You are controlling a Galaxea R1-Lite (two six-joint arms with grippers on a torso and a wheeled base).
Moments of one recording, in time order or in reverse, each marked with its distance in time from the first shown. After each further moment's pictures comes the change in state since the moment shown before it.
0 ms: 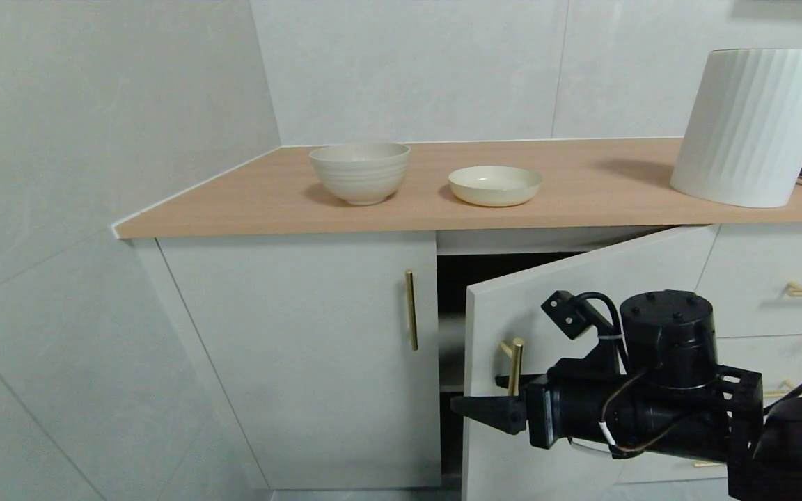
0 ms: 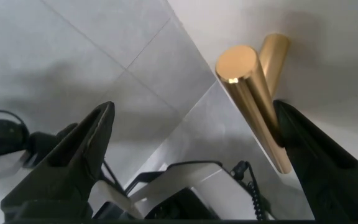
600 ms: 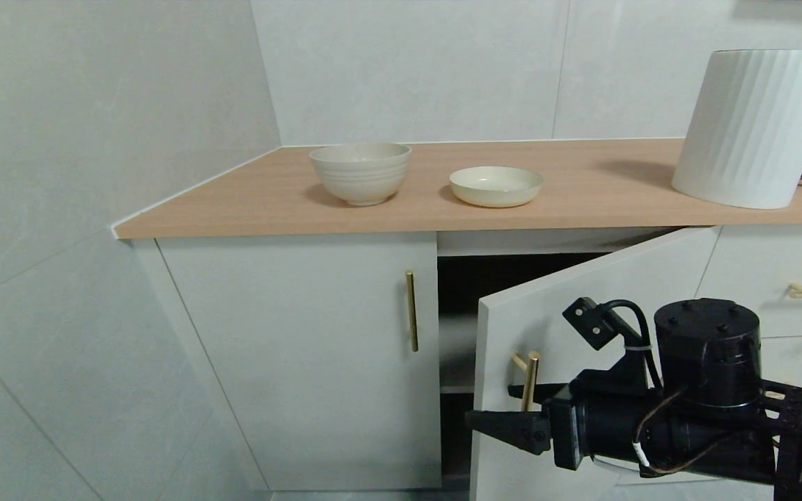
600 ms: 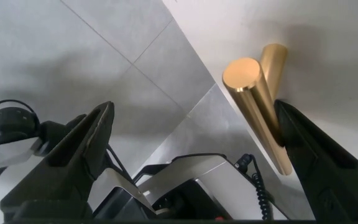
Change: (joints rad) left arm -0.003 0.027 -0.178 0.099 -0.121 -0.006; right arm 0.003 -0.075 0.074 -0.005 0.006 0.001
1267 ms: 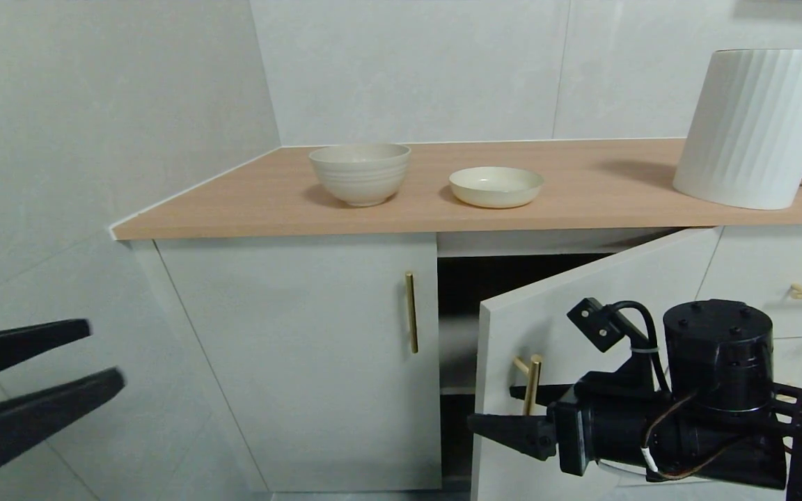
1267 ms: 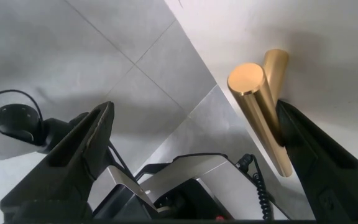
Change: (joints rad) left arm -0.103 0.861 -0.533 -0.072 -0.425 -0.098; right arm 0.005 -0.020 0.012 0.001 0.000 -0.005
